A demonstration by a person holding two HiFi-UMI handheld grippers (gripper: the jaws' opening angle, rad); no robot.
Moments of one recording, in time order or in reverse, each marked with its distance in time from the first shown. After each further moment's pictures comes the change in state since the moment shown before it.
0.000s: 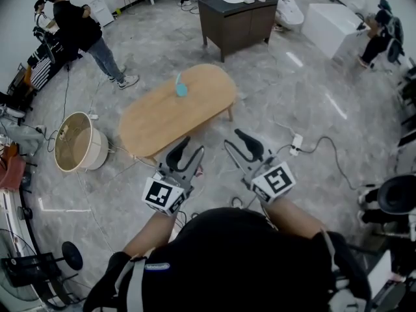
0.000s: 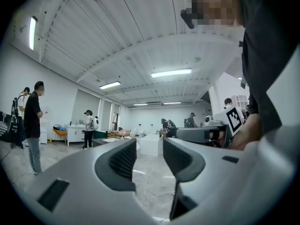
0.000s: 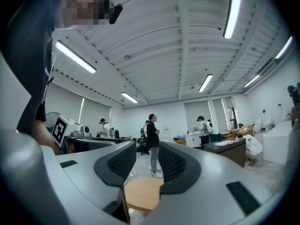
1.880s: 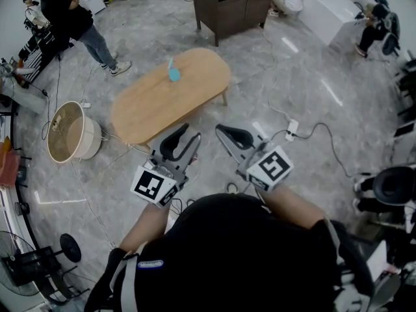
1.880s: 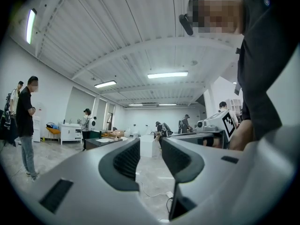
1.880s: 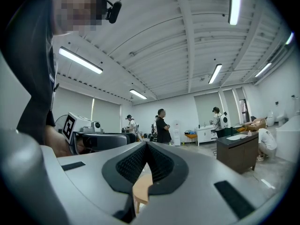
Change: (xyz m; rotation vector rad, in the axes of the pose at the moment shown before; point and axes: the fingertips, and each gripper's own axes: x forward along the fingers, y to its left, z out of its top) left arm 0.004 -0.019 0.030 -0.039 -0.031 -0.061; right arm 0.004 0.024 0.006 0.005 0.063 0.140
